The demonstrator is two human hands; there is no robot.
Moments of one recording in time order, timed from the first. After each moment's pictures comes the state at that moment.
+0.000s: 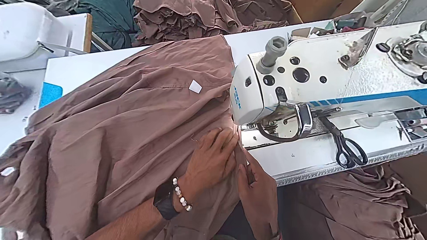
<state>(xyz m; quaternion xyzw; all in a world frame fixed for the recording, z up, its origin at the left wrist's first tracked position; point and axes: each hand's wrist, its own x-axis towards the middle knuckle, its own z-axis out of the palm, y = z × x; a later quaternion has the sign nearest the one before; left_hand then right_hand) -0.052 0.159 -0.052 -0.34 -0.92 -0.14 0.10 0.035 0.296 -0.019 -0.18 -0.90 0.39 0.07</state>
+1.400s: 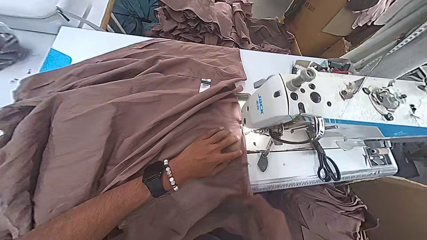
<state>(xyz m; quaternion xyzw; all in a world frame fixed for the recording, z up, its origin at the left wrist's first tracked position) -0.074 0.124 -0.054 -0.49 -0.85 -0.20 0.05 0.107 0.354 0.003 0.06 -0.95 0.29 -0.07</state>
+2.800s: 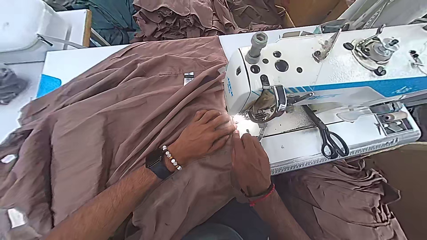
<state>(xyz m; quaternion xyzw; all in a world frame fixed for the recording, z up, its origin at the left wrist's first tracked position) -0.108 0.140 -0.047 -0.49 -0.85 -0.16 0.10 0.000 0.315 -0.027 0.03 -0.99 0.06 0.12</state>
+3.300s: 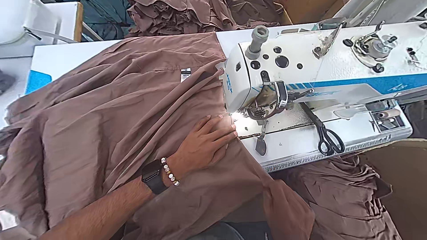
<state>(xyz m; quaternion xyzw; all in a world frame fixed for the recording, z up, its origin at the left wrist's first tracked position) -0.072 0.141 -0.052 -0.47 -0.86 -0.17 0.07 0.122 0.365 -0.009 -0.05 -0.99 0.05 0.14</state>
